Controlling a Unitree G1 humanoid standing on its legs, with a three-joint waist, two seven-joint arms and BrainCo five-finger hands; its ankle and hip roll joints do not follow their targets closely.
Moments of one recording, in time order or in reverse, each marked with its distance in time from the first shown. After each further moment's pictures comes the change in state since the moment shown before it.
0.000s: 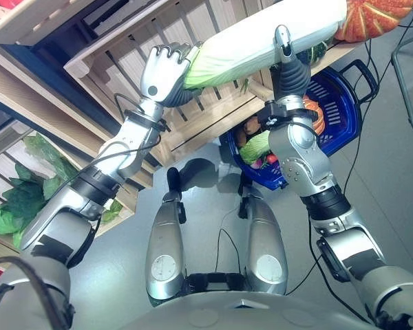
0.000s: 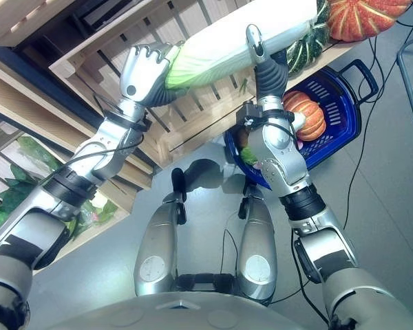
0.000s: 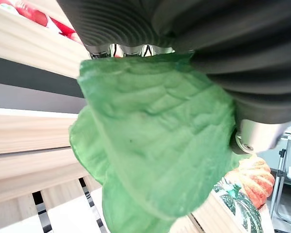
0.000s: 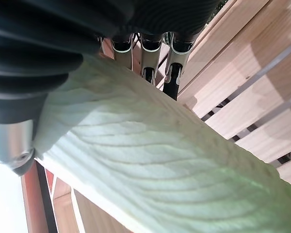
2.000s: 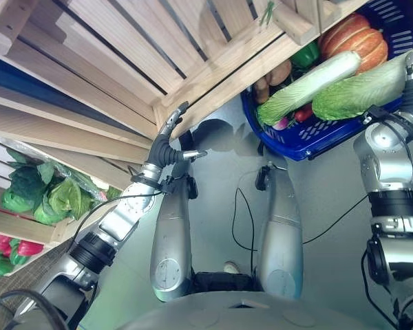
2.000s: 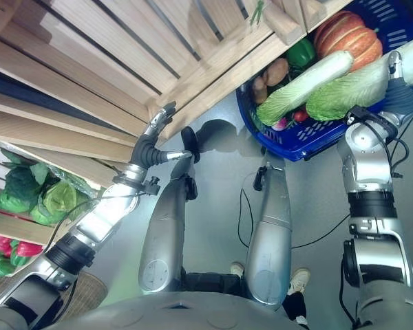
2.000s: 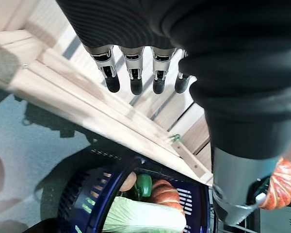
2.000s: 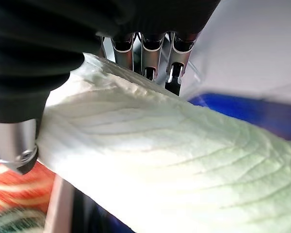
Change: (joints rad) left arm 0.485 -0.042 0.078 -0.203 -1.012 -0.373 -0.208; right arm 0.000 -0.311 -0.361 0.470 -0.175 0.128 -0.295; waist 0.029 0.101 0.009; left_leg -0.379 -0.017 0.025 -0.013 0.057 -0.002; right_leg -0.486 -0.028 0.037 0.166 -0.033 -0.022
